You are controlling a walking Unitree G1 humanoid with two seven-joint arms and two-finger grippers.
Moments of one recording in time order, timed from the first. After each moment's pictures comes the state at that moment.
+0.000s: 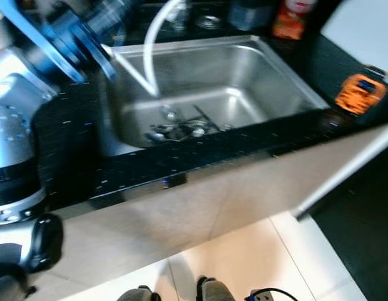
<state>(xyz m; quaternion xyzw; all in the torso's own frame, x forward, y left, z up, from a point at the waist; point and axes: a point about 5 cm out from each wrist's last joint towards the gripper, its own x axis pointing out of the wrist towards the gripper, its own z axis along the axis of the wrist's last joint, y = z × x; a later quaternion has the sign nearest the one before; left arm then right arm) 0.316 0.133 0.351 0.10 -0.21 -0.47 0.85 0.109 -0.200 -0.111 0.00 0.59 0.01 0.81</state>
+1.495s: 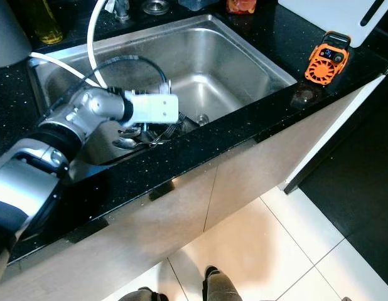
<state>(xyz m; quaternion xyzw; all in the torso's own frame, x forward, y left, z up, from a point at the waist) 0.406 0.114 0.264 0.56 -0.04 -0.40 0.72 0.085 -0.205 -0.115 0.02 0.59 -0.01 0.81</state>
